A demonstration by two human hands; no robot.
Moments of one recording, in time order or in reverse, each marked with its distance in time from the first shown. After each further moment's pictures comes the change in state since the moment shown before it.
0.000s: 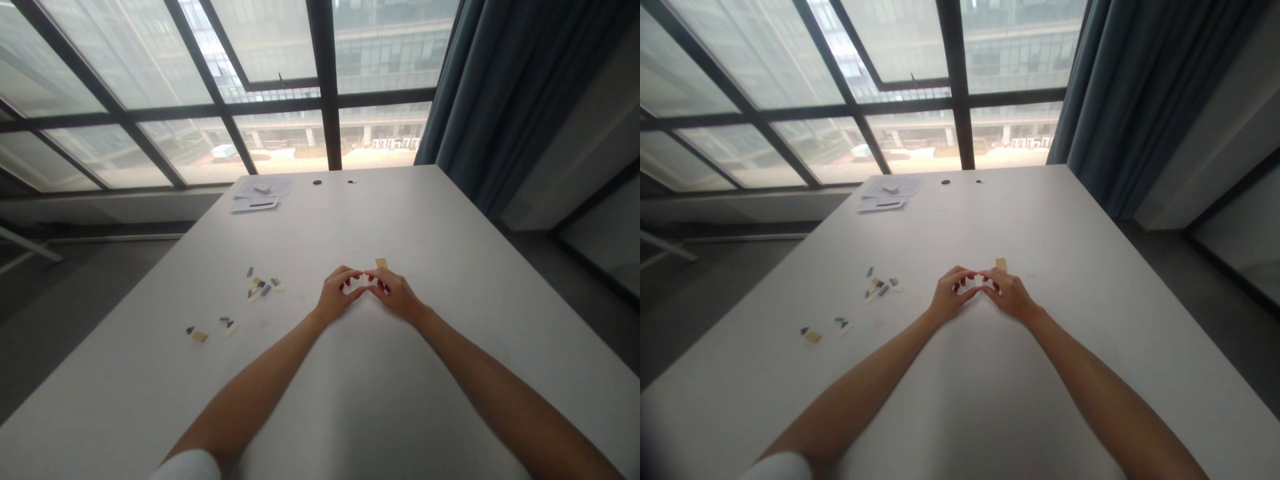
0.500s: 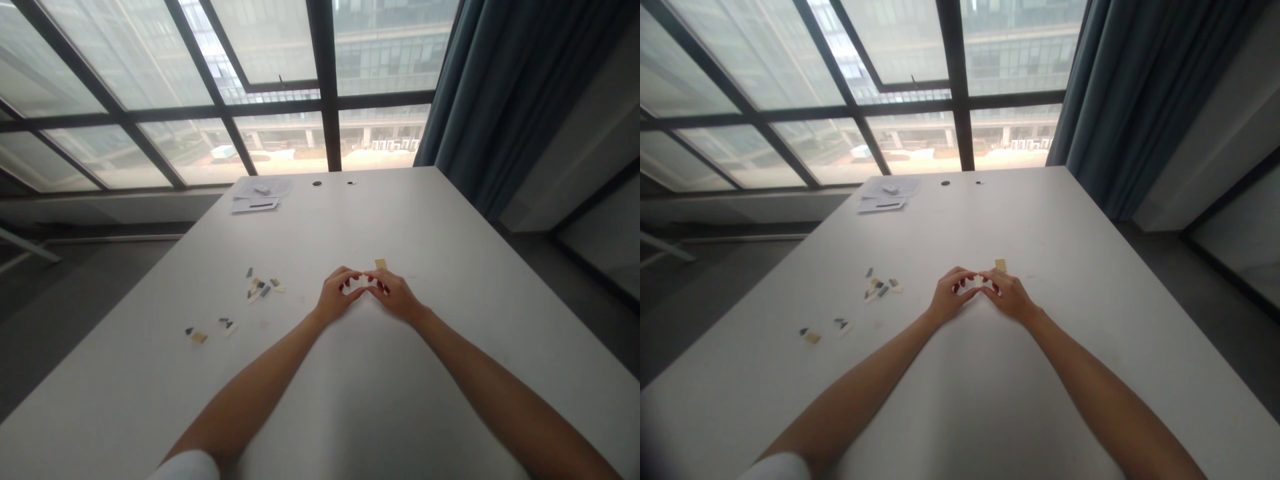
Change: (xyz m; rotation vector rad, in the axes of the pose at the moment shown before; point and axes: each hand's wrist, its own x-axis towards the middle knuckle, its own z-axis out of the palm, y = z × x) left_hand -0.001 -0.003 0.000 -0.004 -0.021 -0.022; right_hand 0.000 0.000 0.001 -0.013 0.000 0.007
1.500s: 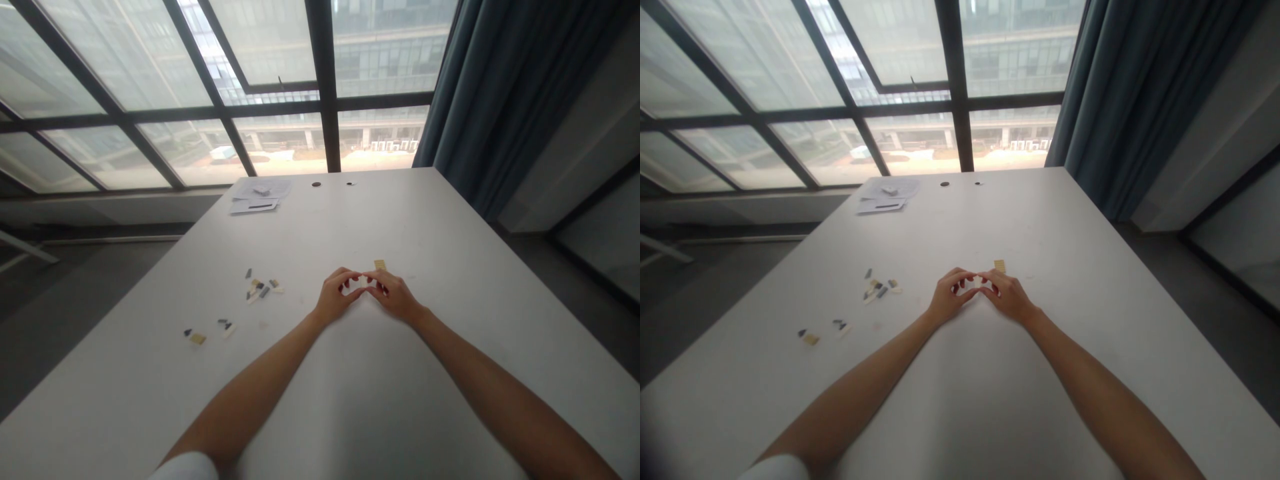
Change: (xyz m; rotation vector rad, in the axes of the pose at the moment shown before) left_hand 0.000 0.000 0.000 -0.006 -0.002 -0.004; right_hand 0.000 -0.001 0.000 -0.009 -0.002 0.011
